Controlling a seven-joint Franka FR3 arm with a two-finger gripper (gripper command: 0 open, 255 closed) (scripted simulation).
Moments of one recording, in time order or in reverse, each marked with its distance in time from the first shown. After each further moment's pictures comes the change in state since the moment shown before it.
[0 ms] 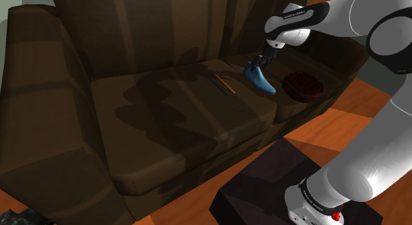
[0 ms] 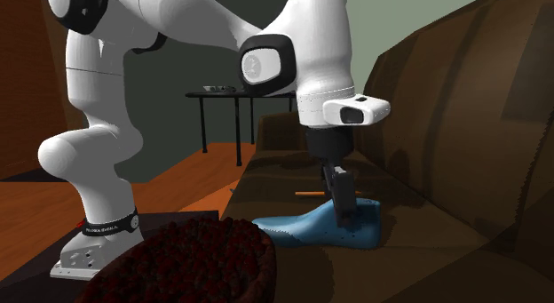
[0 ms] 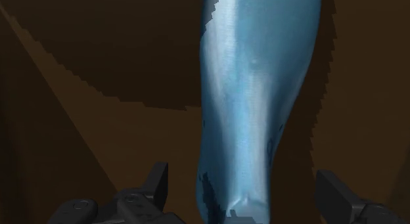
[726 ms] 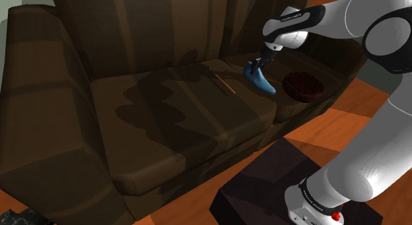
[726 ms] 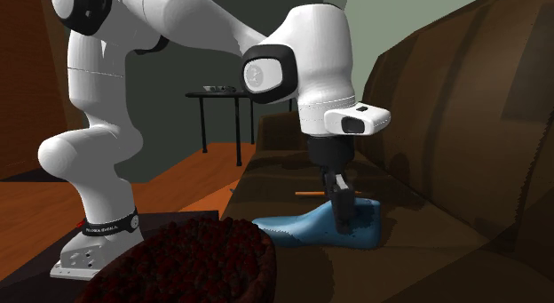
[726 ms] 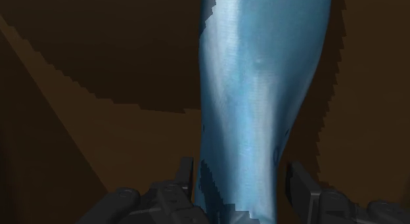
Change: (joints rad) arm 0.000 0.020 0.003 -0.009 0.012 0.027 -0.008
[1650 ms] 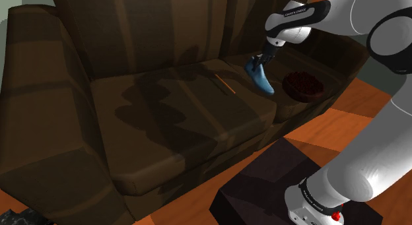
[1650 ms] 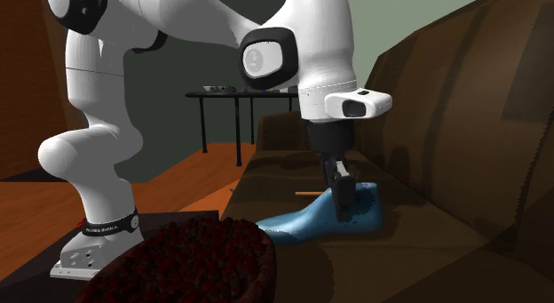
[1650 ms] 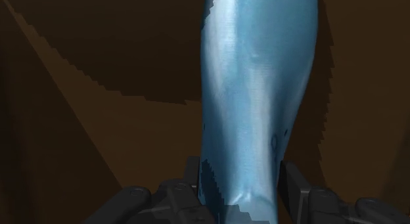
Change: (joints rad) arm 0.002 -0.023 -0.003 0.029 -0.017 -0.050 0.016
